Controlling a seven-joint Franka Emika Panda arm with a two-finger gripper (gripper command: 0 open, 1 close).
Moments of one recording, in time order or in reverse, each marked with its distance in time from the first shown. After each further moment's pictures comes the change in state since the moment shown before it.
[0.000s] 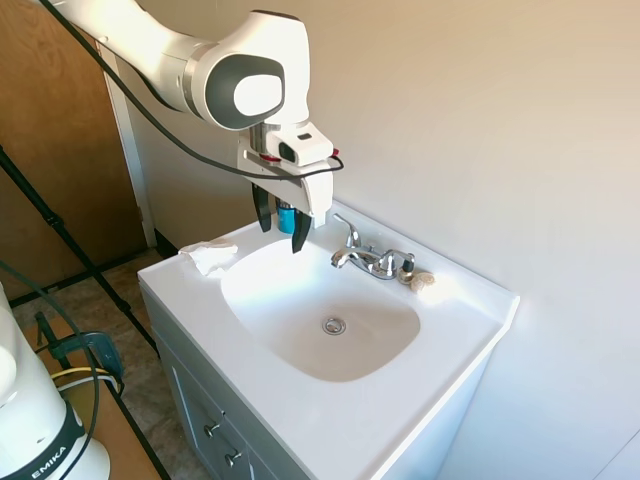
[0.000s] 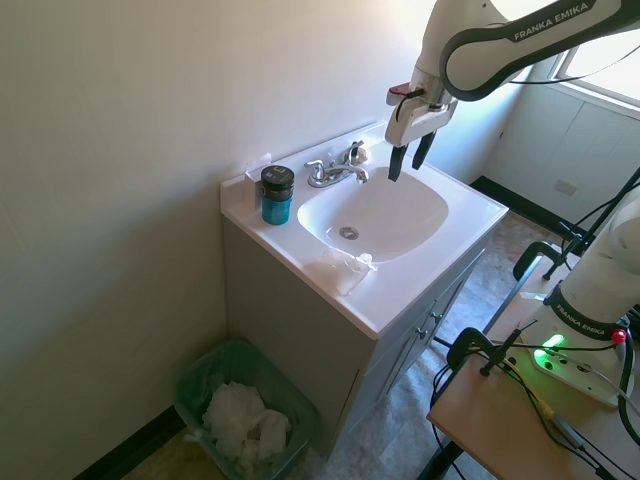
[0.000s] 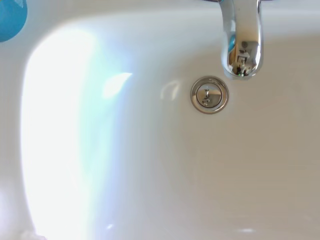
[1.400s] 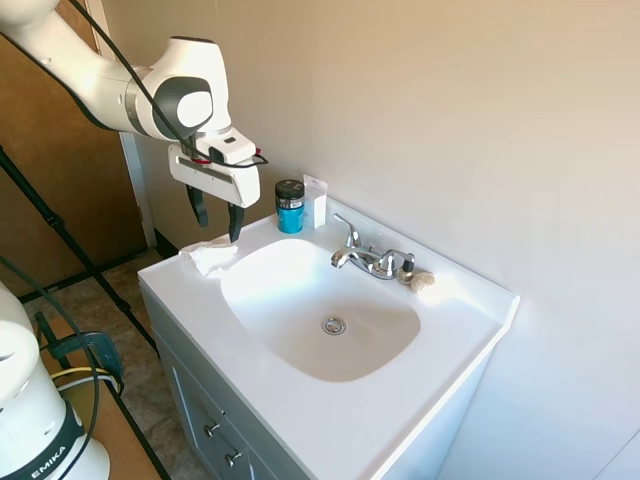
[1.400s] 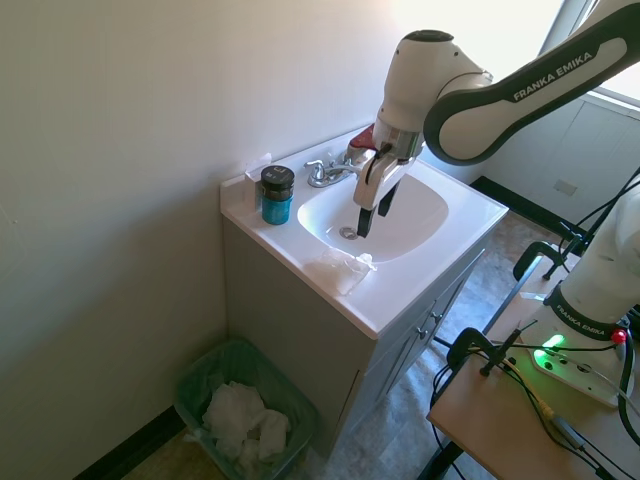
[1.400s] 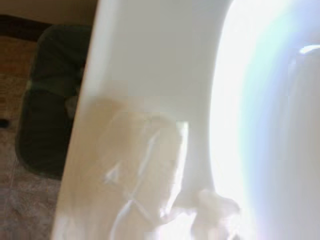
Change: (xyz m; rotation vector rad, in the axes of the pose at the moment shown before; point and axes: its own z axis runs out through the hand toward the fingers) arm -0.153 -0.081 0.055 -0.005 -0.009 -0.225
